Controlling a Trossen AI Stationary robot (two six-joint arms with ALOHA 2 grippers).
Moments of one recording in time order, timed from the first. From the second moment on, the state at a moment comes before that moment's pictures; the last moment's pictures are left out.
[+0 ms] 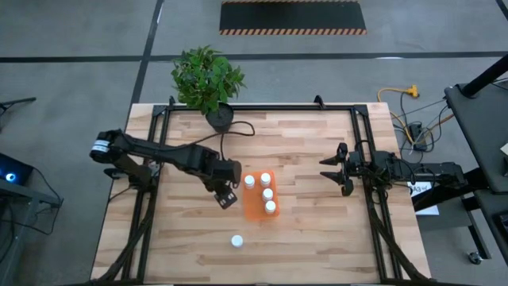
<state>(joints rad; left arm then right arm) -0.14 1.55 1.38 -1.09 0.10 -0.78 -0.02 0.05 0.01 0.01 0.02 0.21</state>
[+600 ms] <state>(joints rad) -0.14 1.81 1.75 -1.23 0.09 -0.59 -0.02 0.05 0.01 0.01 0.02 0.21</state>
